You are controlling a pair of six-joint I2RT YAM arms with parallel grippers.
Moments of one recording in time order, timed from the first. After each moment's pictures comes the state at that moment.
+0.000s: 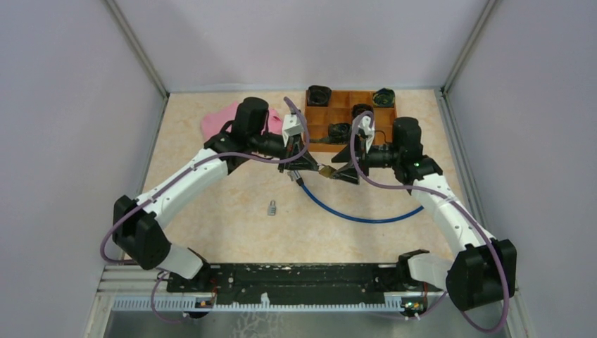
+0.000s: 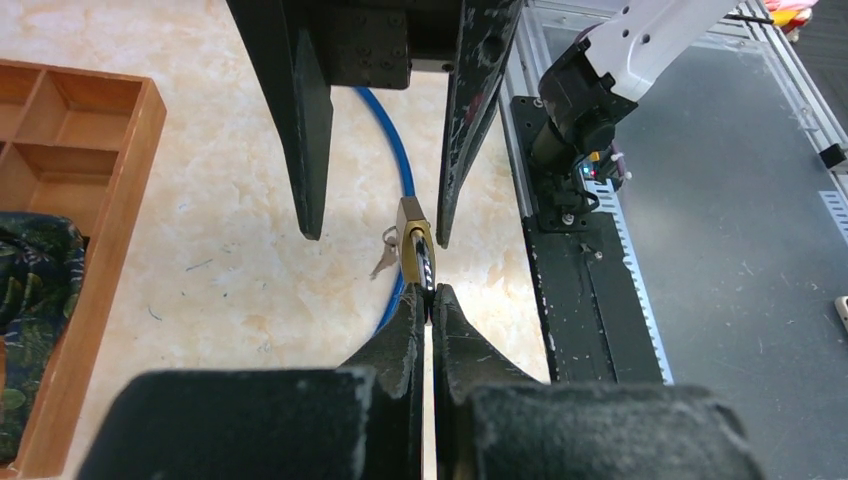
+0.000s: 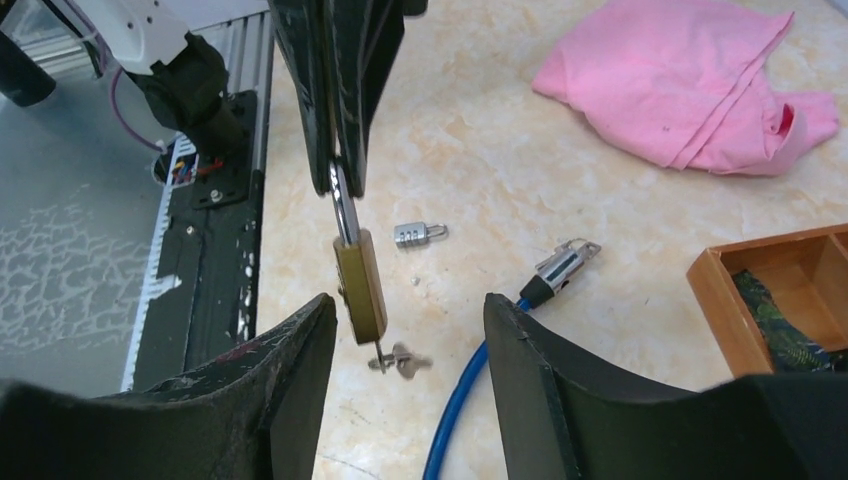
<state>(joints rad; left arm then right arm) -0.64 1.50 1.31 -0.25 1.02 0.20 0.25 1.15 0.90 -0.13 -1.18 -0.22</state>
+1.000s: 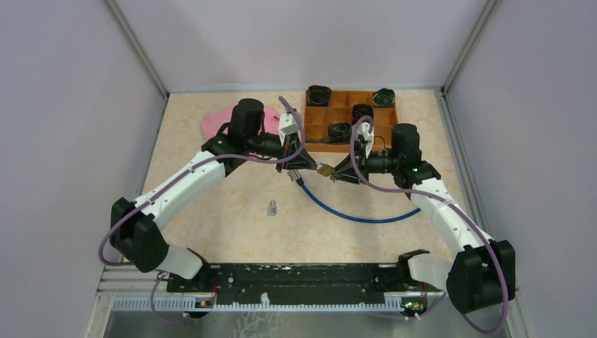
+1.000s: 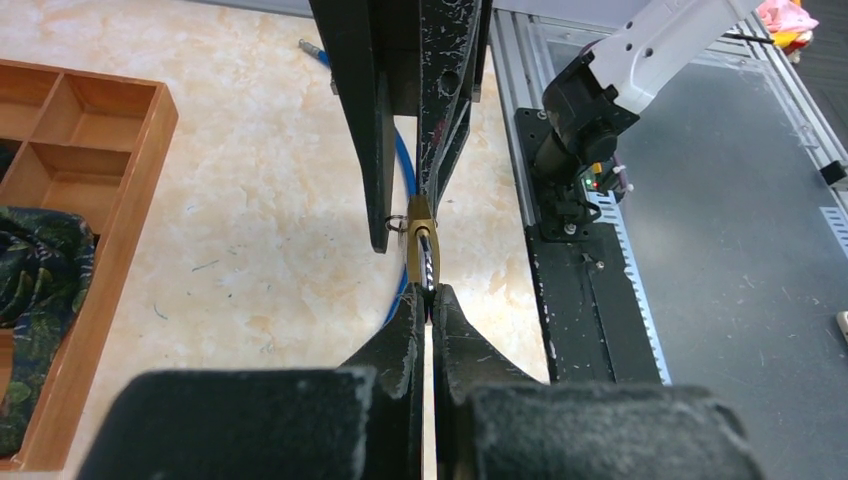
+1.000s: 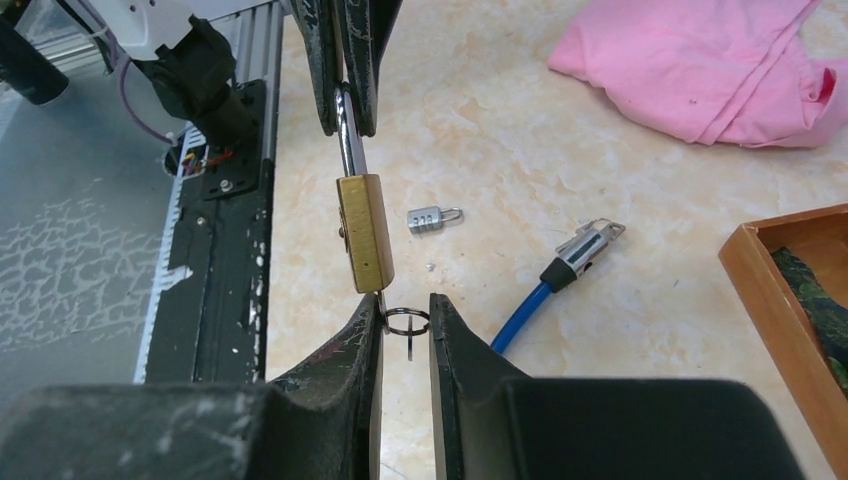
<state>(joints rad) -0.63 1.46 1.26 -0.18 1.03 0.15 0.25 1.14 0.82 -0.13 -1.19 -0.23</state>
